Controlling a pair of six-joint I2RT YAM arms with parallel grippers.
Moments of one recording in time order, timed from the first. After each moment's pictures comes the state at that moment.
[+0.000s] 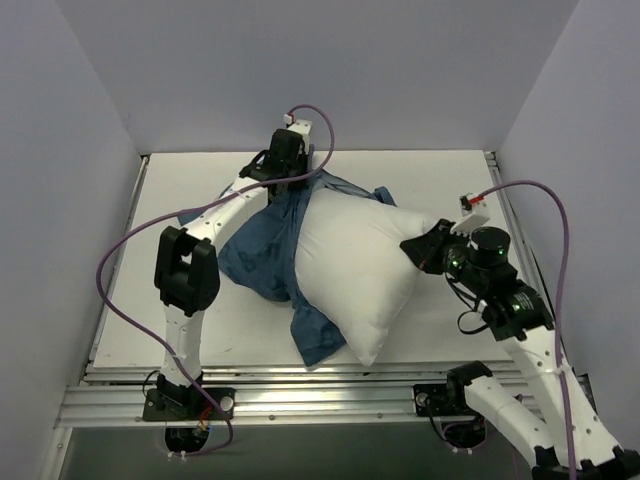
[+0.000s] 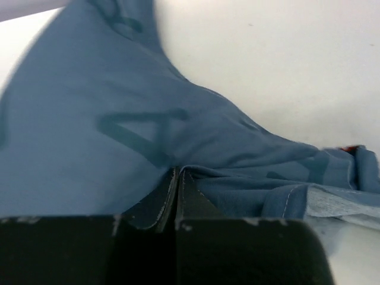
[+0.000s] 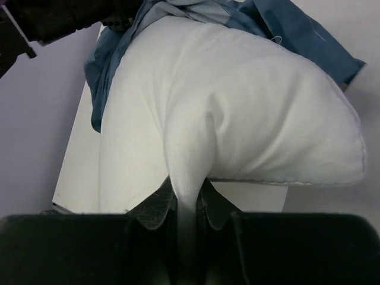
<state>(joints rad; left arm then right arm) -0.51 2.10 1.90 -0.38 -0.15 -0.17 0.31 0.77 0.84 -0.43 -0.19 0.59</state>
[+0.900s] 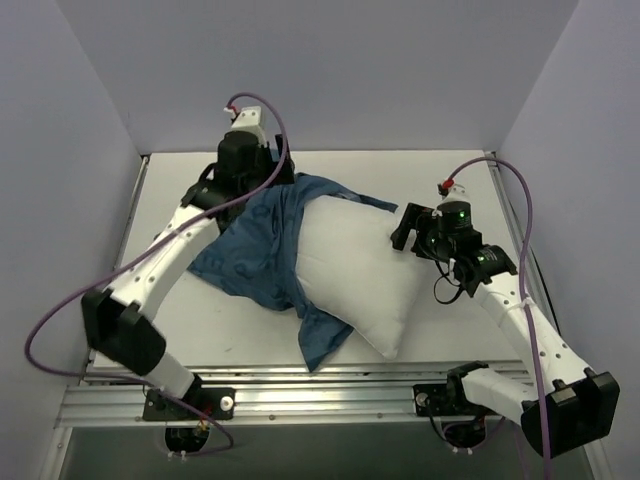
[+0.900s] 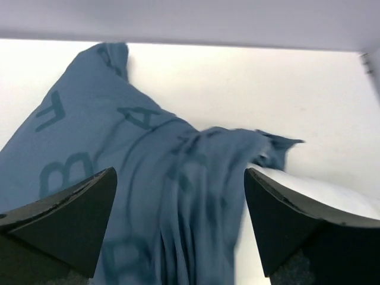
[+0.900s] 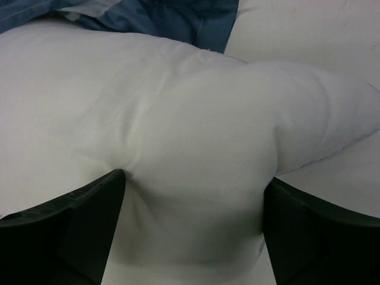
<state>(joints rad) -0.49 1.65 1.60 -0.34 -0.23 -0.36 0.30 1.04 0.90 -0.48 0.04 0.49</state>
